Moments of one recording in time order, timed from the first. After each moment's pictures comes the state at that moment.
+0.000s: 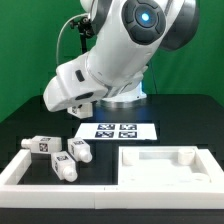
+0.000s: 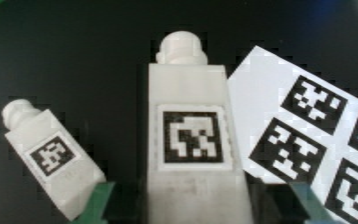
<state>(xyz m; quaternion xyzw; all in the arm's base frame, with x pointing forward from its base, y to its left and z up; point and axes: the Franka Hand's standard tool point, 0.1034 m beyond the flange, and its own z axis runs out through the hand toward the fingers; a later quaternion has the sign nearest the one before) 0.457 -0.091 0.102 0.86 0.27 -0.41 0.08</state>
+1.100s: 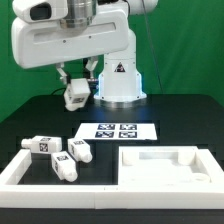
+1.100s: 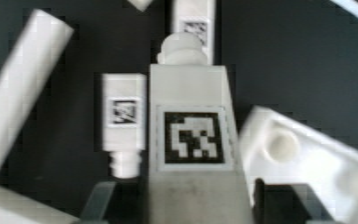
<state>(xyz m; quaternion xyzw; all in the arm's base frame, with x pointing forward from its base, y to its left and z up) 0.548 -0.076 0.179 0.98 0.18 -0.10 -0.07</state>
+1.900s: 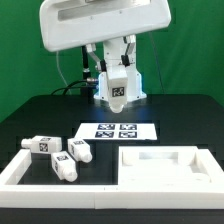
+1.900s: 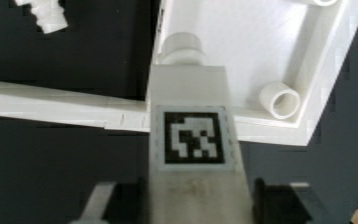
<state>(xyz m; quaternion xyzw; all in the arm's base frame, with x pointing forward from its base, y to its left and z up) 0.605 -0.029 0.208 0.99 0.09 0.05 -0.09</state>
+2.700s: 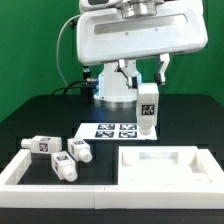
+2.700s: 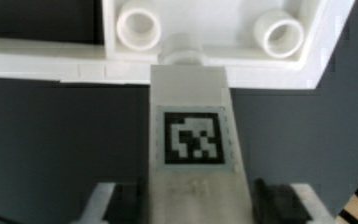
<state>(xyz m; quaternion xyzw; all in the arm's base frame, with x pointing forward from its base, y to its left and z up) 0.626 0.017 0.183 0.98 0.04 0.16 -0.04</state>
